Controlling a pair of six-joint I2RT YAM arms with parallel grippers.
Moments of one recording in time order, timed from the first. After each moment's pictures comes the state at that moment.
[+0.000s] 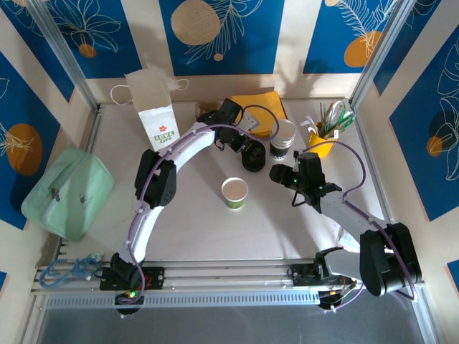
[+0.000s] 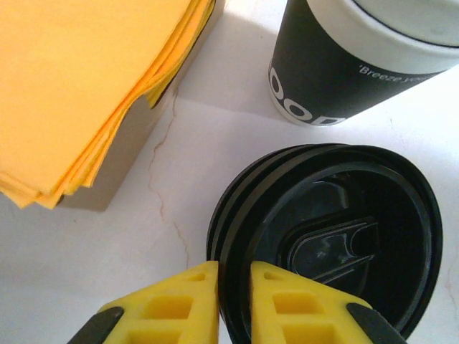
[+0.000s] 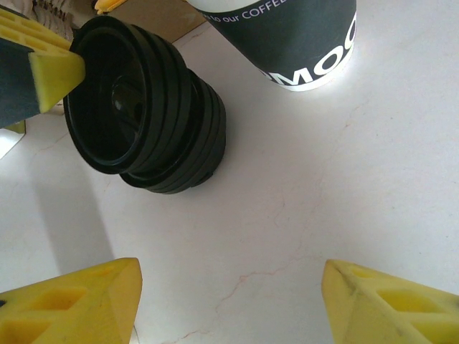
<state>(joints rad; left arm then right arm) -0.61 2.35 2.14 -0.75 0.30 0.21 0.26 1.21 0.58 -0.08 -0.13 0.57</state>
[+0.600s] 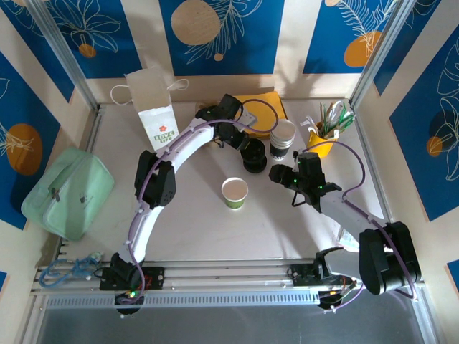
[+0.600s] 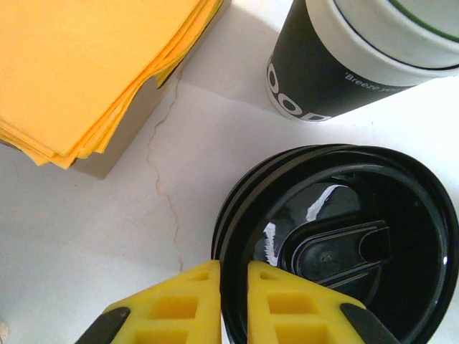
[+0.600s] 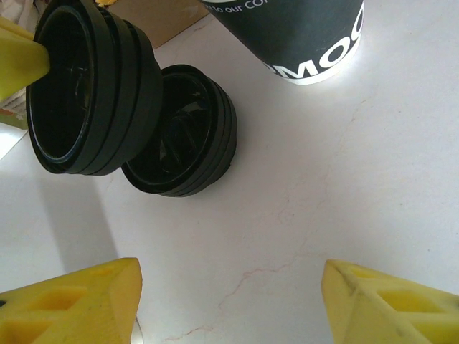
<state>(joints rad) -0.60 2.35 2.22 -0.88 0.29 0.11 0.26 1.22 0.58 -0.08 -0.16 0.58</state>
